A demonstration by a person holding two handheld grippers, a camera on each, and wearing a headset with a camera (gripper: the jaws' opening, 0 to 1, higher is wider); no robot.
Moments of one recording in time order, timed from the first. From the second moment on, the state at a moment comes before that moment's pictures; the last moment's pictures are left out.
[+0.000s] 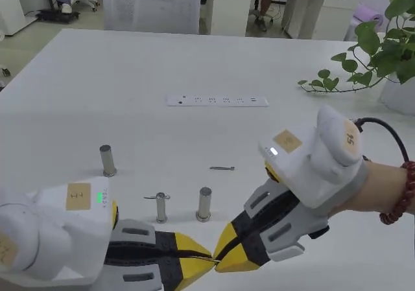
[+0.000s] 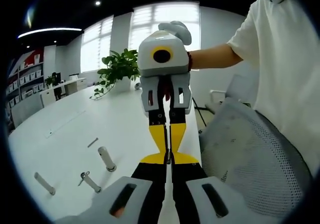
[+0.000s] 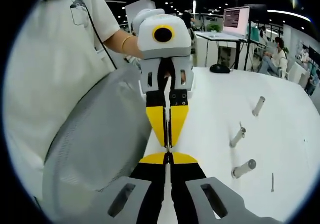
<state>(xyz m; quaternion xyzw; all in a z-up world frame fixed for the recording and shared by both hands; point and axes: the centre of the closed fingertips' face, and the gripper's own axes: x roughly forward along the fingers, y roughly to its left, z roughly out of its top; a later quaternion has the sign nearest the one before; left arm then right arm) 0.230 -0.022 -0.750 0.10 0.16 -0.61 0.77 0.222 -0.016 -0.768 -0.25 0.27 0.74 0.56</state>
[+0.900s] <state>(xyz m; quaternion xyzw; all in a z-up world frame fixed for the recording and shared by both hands) 0.263 -0.005 -0.763 0.09 0.17 -0.53 0.83 0.249 -0.026 -0.770 -0.31 0.27 0.70 0.59</state>
